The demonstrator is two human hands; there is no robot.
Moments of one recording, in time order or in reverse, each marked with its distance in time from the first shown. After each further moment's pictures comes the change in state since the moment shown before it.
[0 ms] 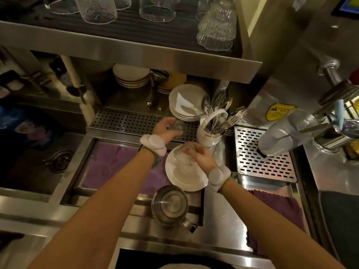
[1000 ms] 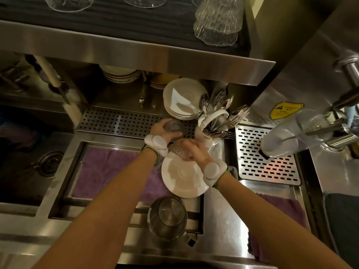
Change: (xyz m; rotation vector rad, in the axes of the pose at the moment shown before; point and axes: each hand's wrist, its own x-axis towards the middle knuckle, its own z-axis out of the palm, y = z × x) left_hand 0.036 -0.020 0.013 0.170 -0.024 -0.036; right_hand 0.033 -0.015 0.008 0.086 0.014 0.185
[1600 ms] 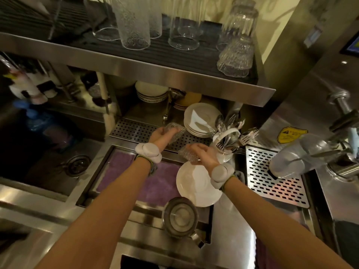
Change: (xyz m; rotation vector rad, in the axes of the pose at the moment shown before) left_hand -0.045 0.019 -0.065 -0.371 0.158 -0.141; right_hand -0.032 -0.038 0.020 -0.048 -0.012 -0.159
